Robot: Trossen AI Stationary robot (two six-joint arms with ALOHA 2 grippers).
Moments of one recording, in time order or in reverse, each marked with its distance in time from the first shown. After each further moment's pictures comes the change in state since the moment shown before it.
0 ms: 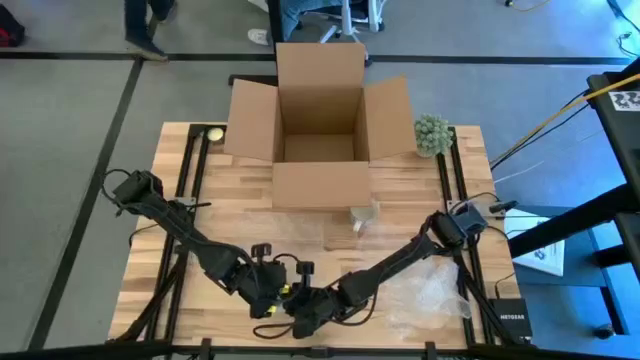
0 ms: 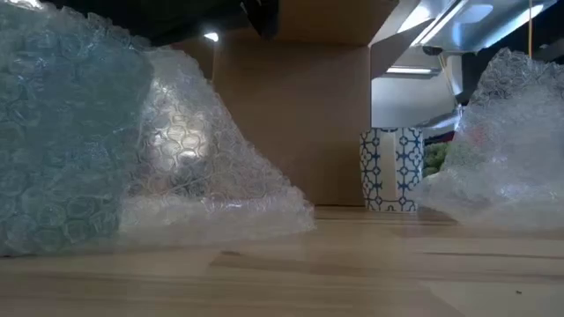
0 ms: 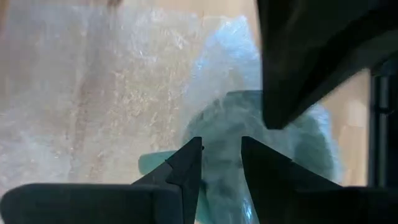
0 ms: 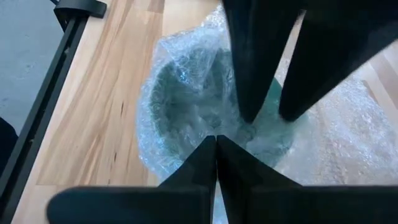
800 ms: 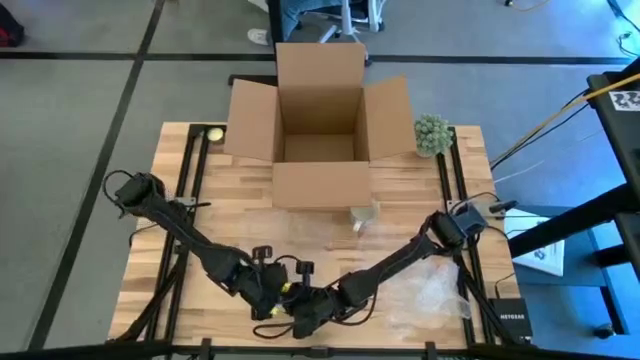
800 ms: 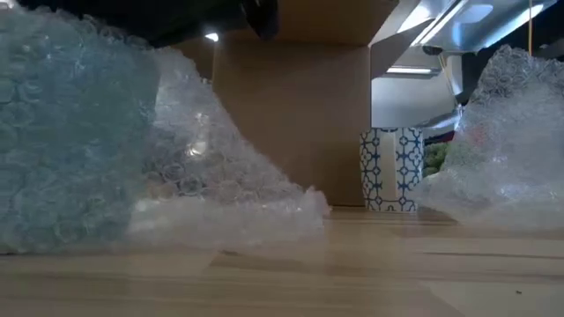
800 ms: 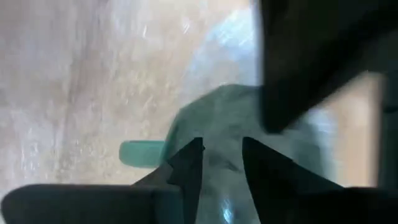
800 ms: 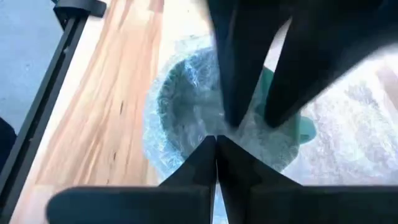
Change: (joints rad) left arm -0.017 -0.041 -0.001 0.004 0.010 -0.024; right arm 0.000 0.000 0.000 -0.005 0.002 -0.004
